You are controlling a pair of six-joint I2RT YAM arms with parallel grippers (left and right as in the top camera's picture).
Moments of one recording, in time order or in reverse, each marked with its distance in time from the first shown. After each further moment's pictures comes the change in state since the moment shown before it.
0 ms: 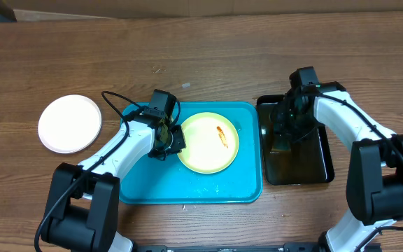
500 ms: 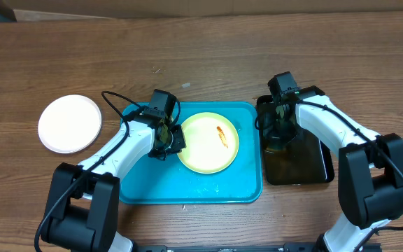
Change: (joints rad) left arm 0.000 0.000 0.000 0.001 0.000 0.000; right arm 0.122 0.000 -0.016 0.026 0.191 0.082
